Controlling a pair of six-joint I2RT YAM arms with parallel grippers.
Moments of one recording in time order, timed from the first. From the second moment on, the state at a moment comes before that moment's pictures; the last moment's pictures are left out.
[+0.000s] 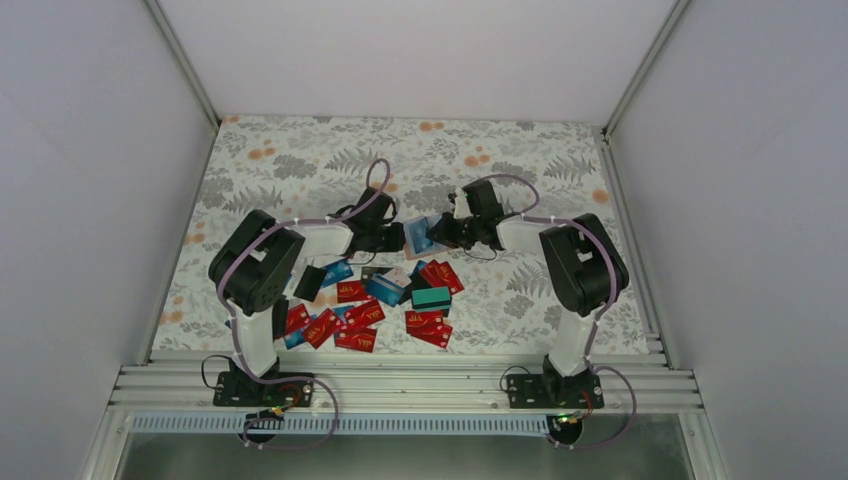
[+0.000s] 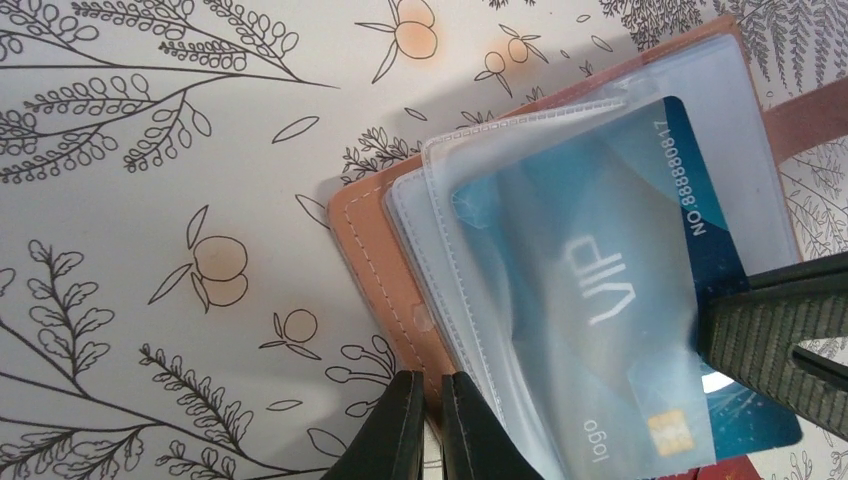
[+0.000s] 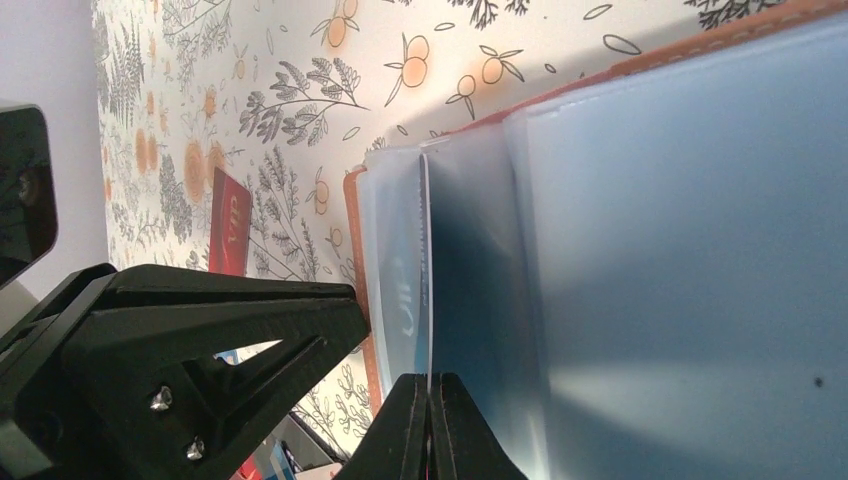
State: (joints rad) left arm -0.58 1.90 1.02 -0.05 0.22 -0.57; right arm 0.44 1.87 0.98 0.01 -0.55 0.67
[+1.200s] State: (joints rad) left arm -0.59 1.91 1.02 -0.04 0.21 -0.57; right arm 0.43 1.93 0.99 0.08 -0.62 0.66
